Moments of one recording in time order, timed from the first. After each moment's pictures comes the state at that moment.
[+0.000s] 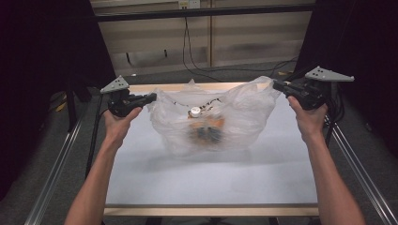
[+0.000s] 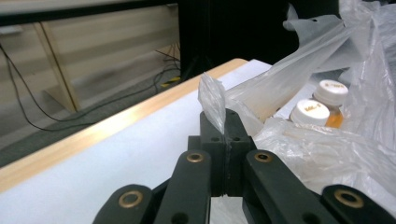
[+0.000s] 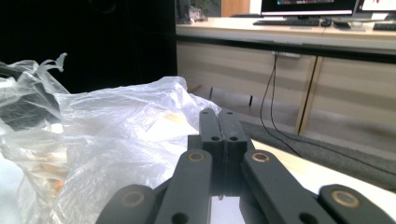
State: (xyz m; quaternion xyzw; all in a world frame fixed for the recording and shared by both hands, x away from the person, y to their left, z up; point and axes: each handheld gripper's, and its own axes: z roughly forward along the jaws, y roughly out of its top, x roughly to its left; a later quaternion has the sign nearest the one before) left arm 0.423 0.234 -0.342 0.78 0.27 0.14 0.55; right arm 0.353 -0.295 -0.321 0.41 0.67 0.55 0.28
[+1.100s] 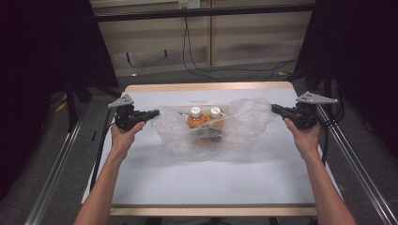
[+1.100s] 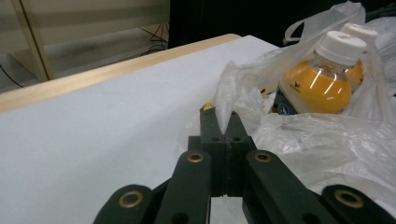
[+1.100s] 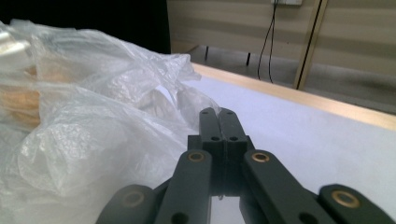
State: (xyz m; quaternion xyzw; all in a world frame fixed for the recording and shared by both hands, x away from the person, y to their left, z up) left arm 0.424 0.245 -0.413 0.78 0.30 0.09 0.55; right arm 0.349 -0.306 -0.401 0.44 0.70 0.50 0.25
